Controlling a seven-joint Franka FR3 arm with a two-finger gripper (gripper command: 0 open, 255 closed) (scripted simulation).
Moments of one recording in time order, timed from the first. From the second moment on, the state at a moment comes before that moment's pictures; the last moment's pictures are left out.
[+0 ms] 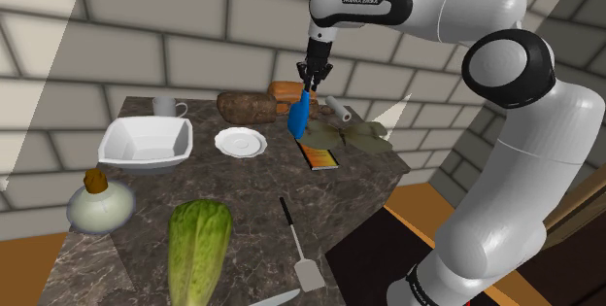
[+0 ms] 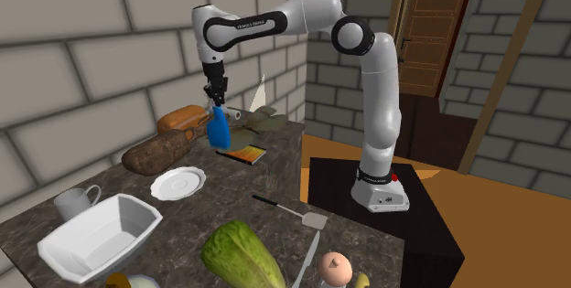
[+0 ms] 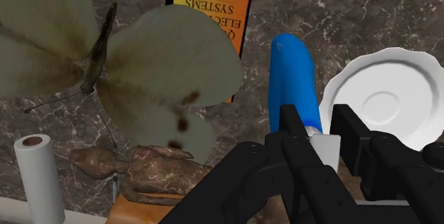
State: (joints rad) arm -0.33 0.24 0.27 -1.53 -0.11 1.74 0.14
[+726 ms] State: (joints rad) arm -0.33 0.25 0.27 -1.66 -0.11 1.88 0.15
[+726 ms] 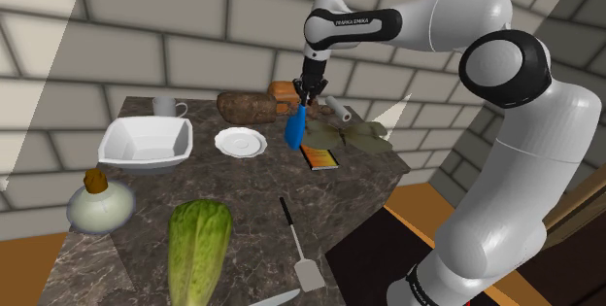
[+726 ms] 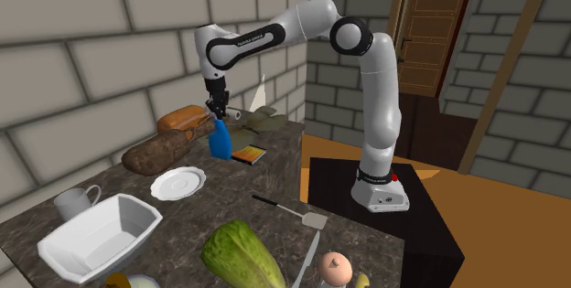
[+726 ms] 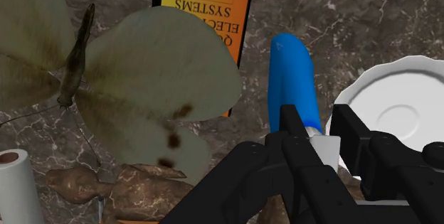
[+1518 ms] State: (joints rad) arm -0.33 0.27 0.27 -1.71 -0.12 1.94 0.16
